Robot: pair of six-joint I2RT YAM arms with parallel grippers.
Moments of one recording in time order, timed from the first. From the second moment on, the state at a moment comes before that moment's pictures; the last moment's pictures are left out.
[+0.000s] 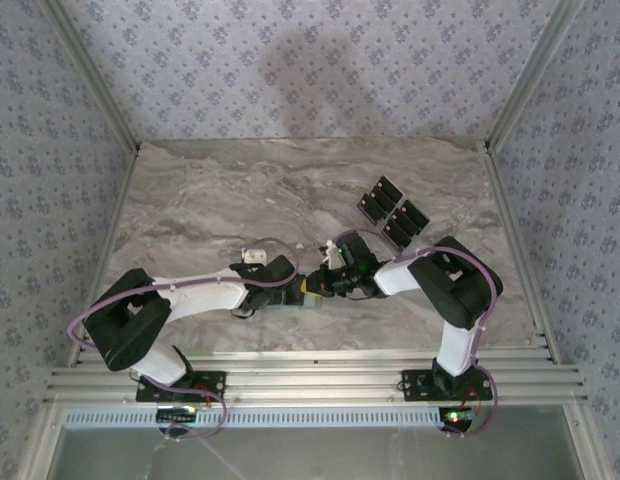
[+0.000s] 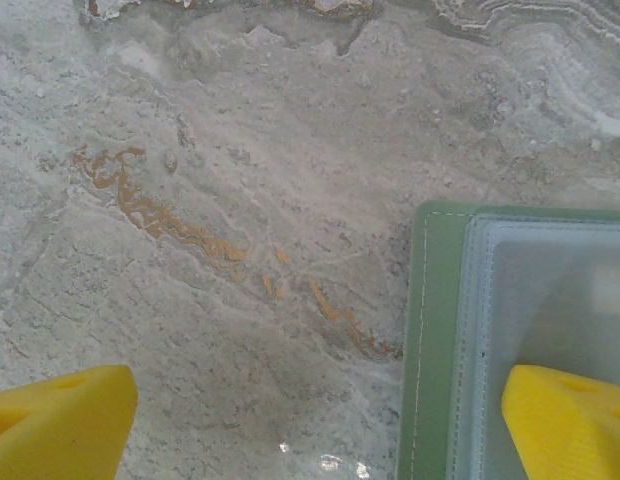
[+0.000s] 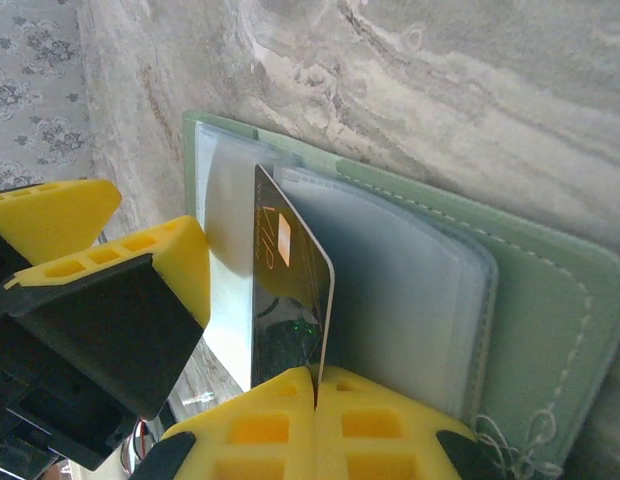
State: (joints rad) left arm -0.90 1.53 0.76 -0.61 -0.54 -0.89; right arm 0.67 1.82 0.69 0.36 -0.68 0.84
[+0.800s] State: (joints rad) left arm -0.90 1.53 0.76 -0.61 -0.54 -0.88; right arm 0.66 1.83 0.78 0.17 -0.71 0.82
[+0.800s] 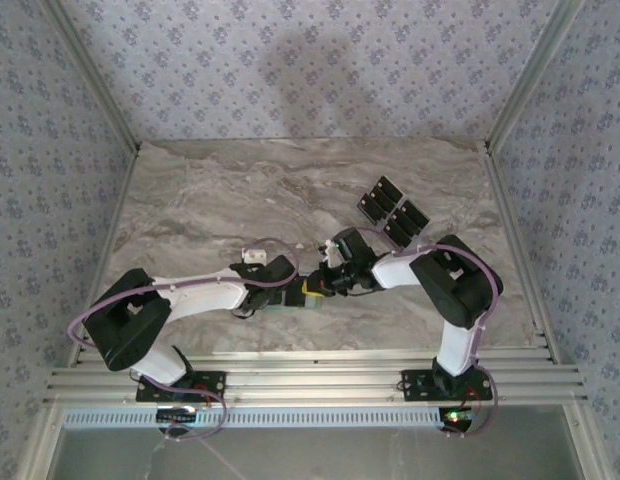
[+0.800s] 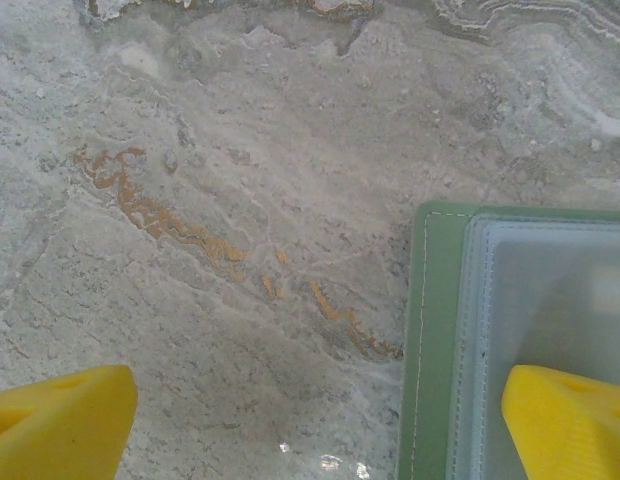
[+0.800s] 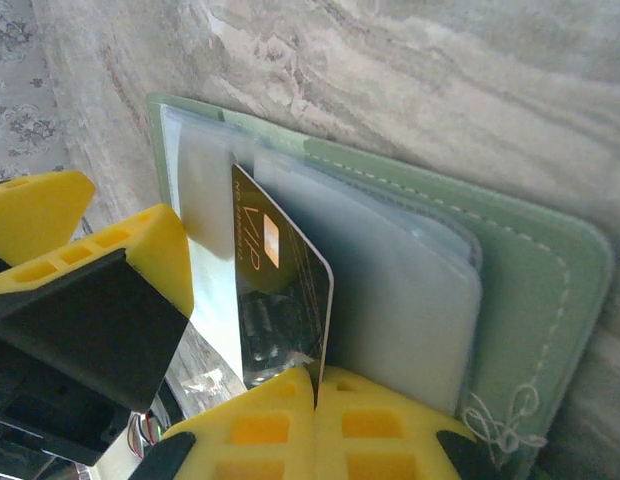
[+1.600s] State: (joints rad) left arm -0.90 1.52 0.76 -0.60 -0.55 -0.88; right arm 0.68 1.90 0.88 0.09 -0.74 0.80
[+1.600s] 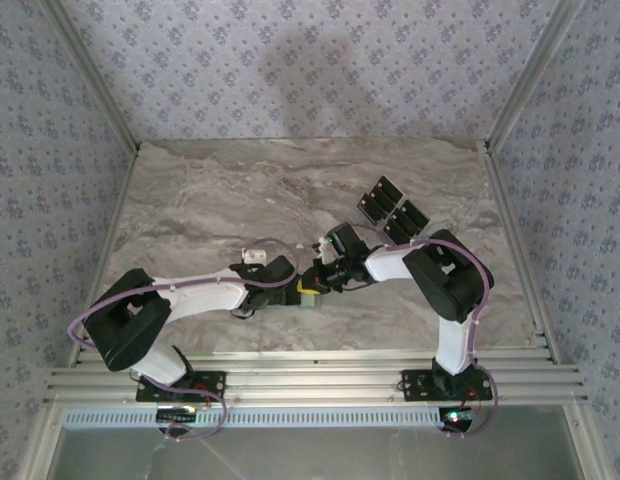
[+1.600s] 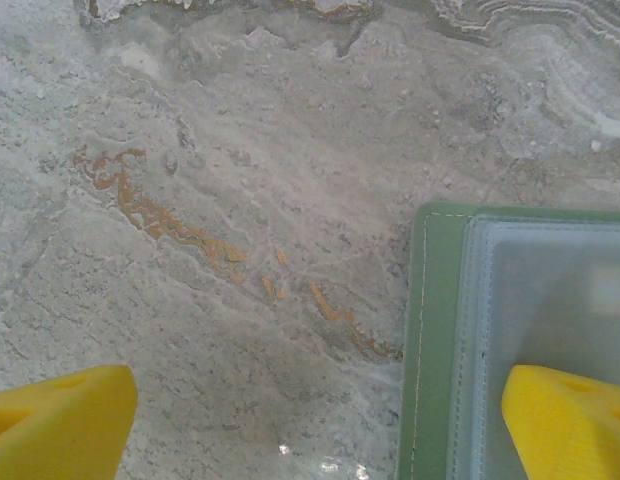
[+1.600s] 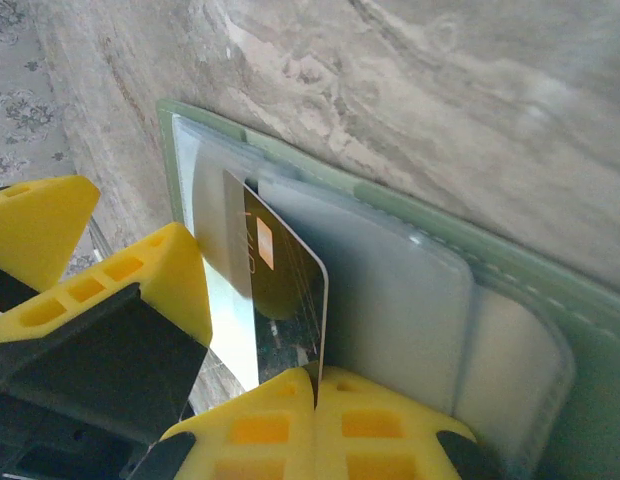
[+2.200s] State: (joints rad) left arm -0.90 1.47 0.76 -0.67 -0.55 -0.88; right arm 0.69 1.83 0.90 -0.01 -0.68 0.76
